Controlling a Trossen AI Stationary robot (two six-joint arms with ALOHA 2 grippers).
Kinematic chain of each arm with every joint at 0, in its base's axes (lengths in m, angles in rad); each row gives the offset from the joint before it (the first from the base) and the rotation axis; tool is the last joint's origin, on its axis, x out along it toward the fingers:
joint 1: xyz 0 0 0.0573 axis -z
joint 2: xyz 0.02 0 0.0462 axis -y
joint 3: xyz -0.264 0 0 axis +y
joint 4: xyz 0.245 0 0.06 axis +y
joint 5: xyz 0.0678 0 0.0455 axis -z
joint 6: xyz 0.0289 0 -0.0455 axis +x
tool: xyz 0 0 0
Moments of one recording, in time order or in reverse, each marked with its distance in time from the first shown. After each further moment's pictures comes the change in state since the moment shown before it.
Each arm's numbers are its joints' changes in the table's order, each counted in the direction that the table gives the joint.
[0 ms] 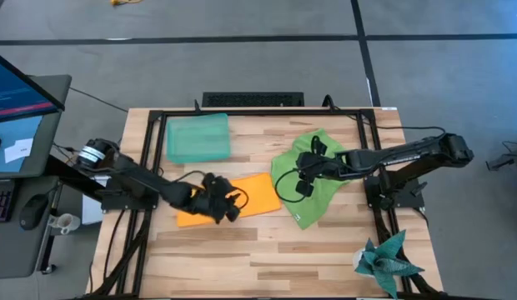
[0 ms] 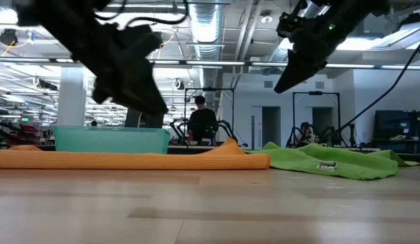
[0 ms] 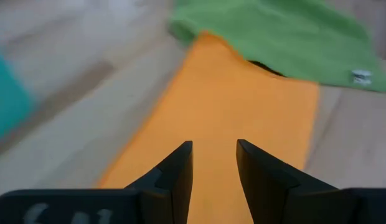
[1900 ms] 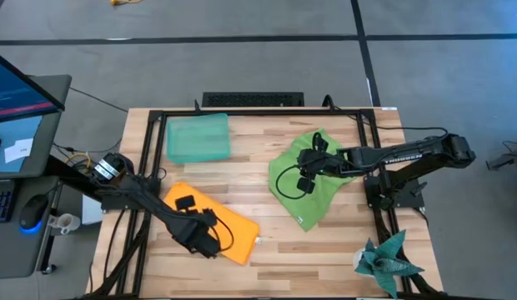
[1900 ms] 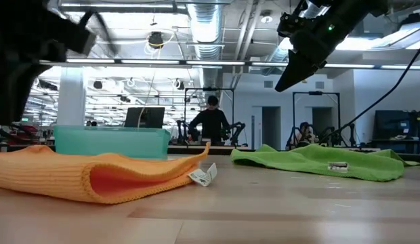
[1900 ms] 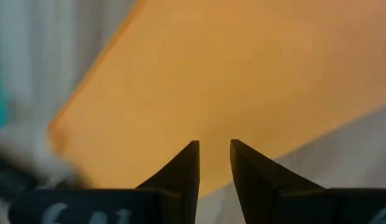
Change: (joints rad) left arm 0.295 -0.210 -0.421 1.185 0.442 -0.183; right arm 0.032 0.015 -0.001 0.008 -0.009 -0.046
